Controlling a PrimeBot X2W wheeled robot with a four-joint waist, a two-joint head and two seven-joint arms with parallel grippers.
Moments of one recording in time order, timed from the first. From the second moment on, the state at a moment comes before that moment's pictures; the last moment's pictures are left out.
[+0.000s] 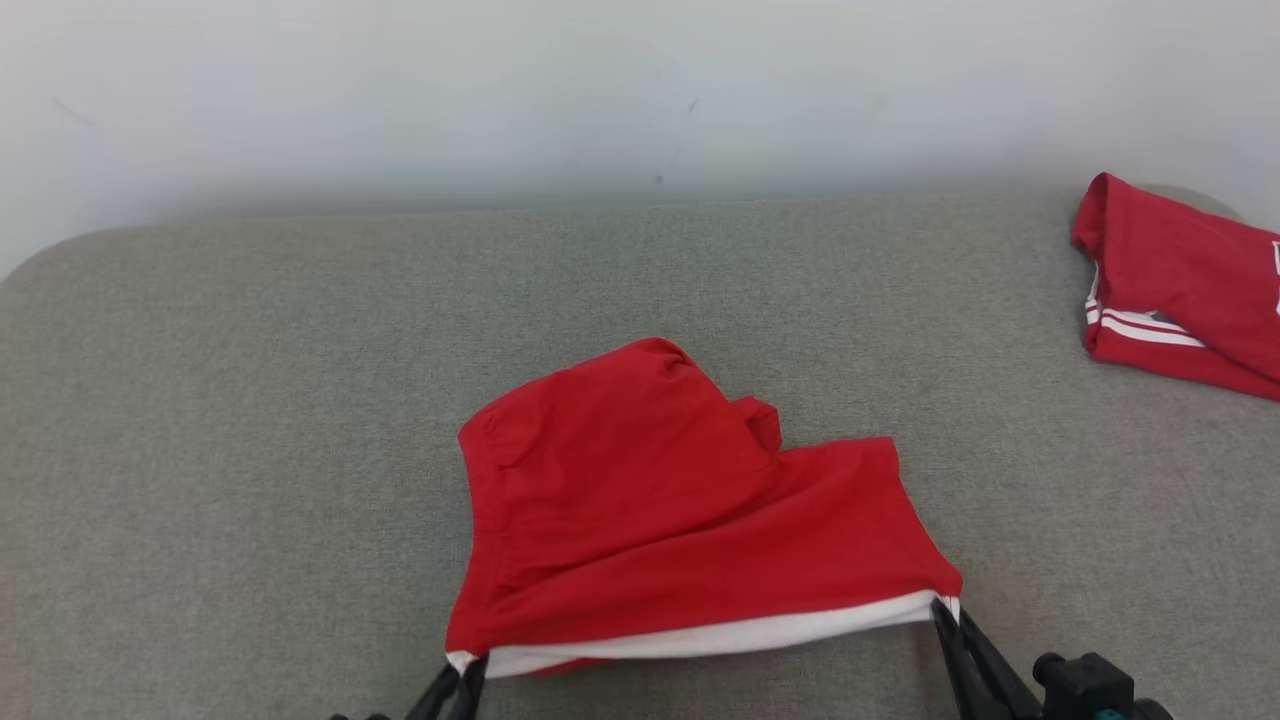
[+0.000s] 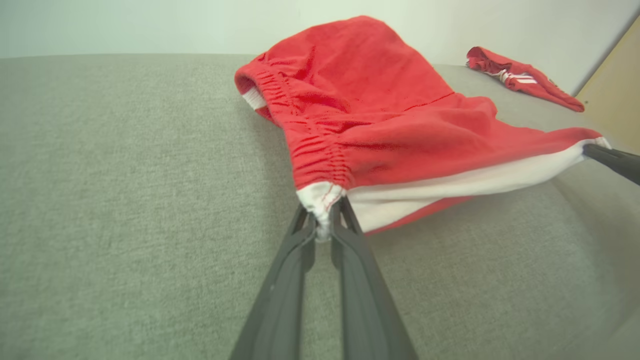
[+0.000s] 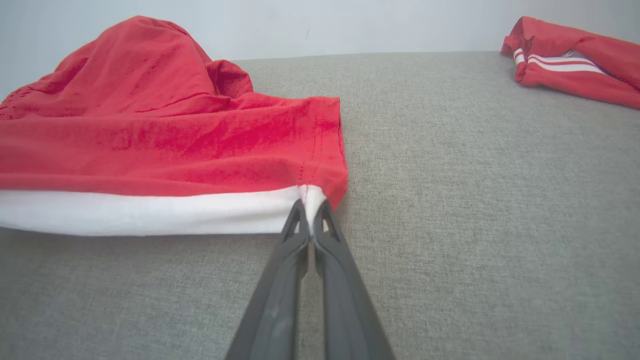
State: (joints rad) left arm -0.01 0.23 -0.37 0.28 -0.35 -0.13 -0.26; right arm -0.01 -0.18 0.12 0.39 0.20 0.13 -0.26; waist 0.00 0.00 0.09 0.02
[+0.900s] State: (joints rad) left arm -1.27 0.56 -0.72 0.39 -0.61 -0.13 -0.16; right arm -1.14 -0.33 0.36 0.51 0.43 0.13 -0.21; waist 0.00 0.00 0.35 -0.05
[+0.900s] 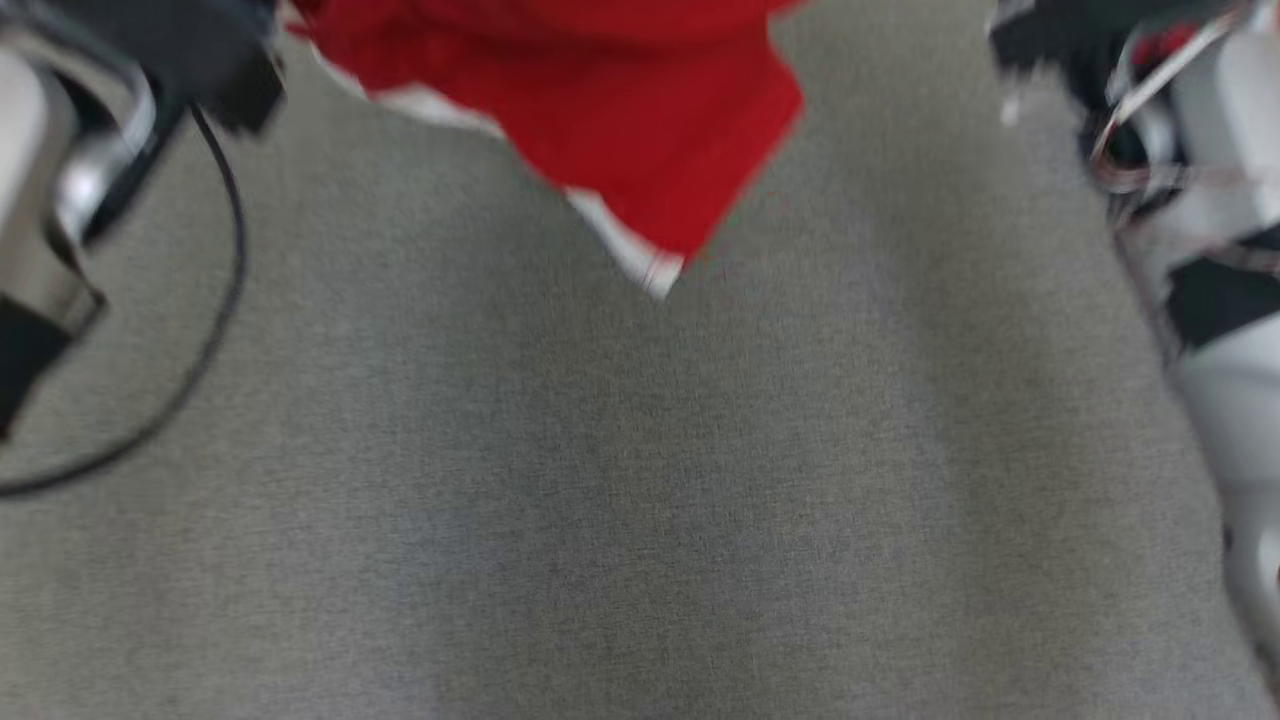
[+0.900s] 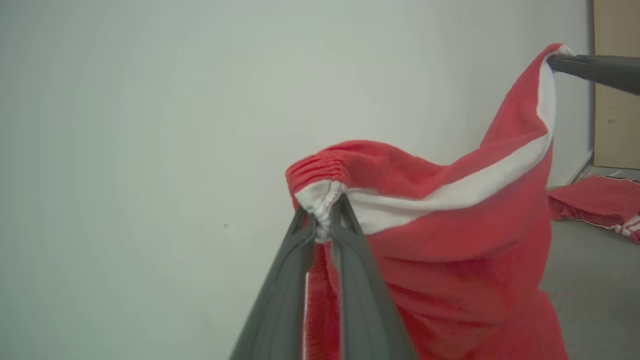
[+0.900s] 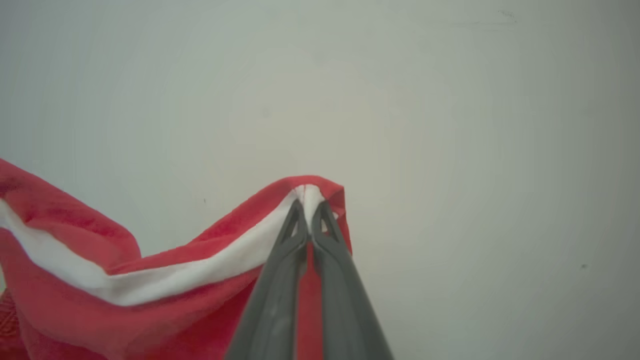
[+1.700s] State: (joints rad) left arm -1.97 0.54 -1.06 0.66 -0.93 -0.13 -0.19; right arm -1.83 -0.30 0.47 0.90 0.54 0.13 -0.23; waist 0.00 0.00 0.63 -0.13
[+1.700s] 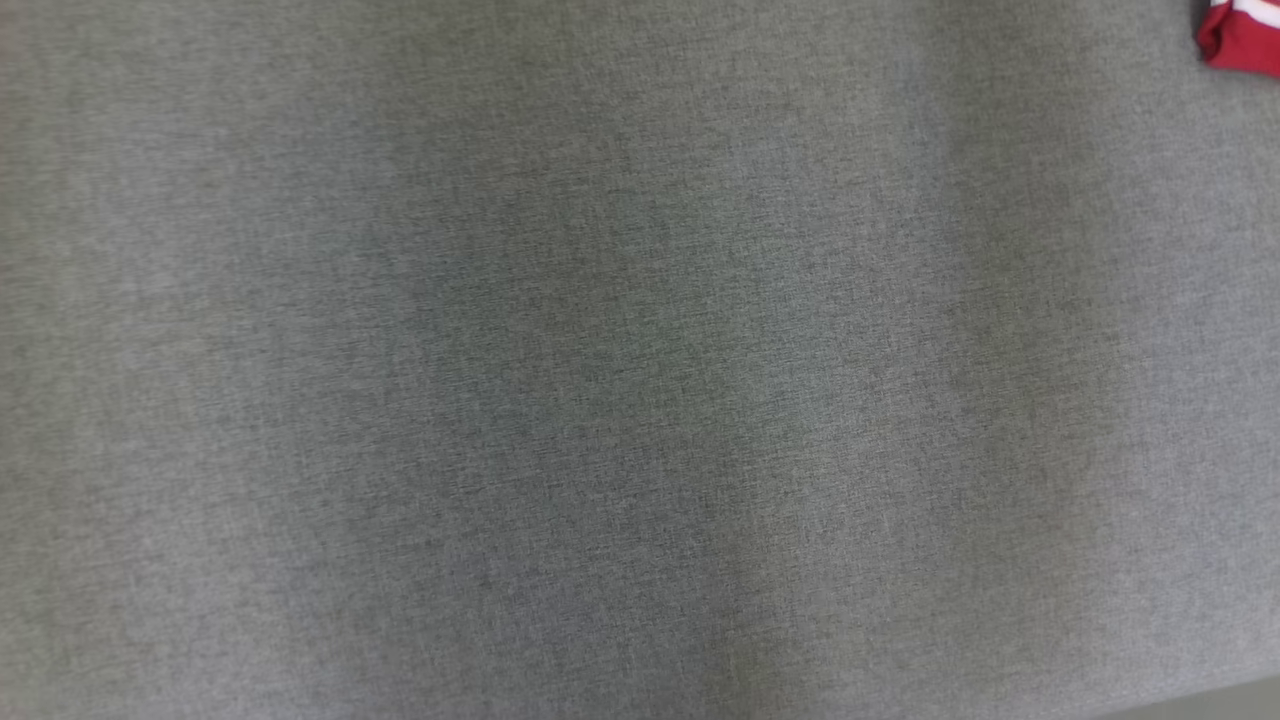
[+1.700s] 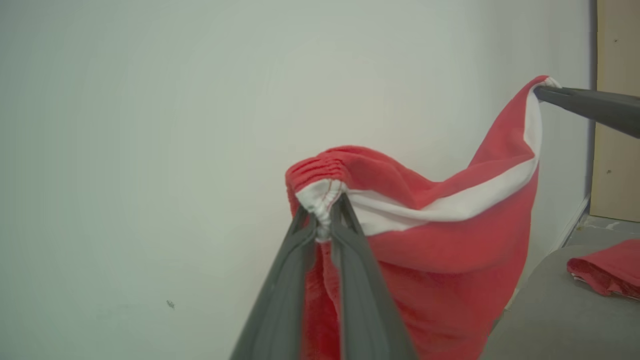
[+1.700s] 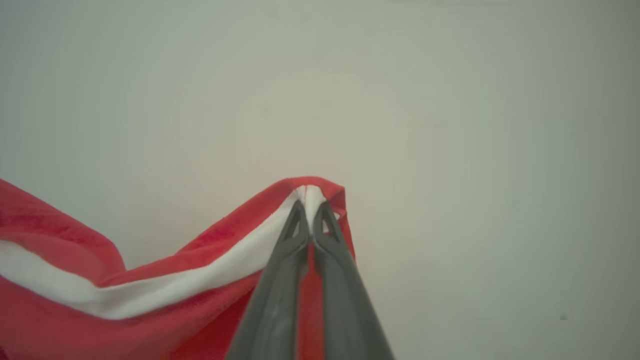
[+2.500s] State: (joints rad) left arm -0.85 0.50 -0.63 0.16 -0.83 -0.07 -0.26; right arm -0.75 -0.47 0.31 0.40 0.68 0.13 -0.26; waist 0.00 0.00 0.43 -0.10
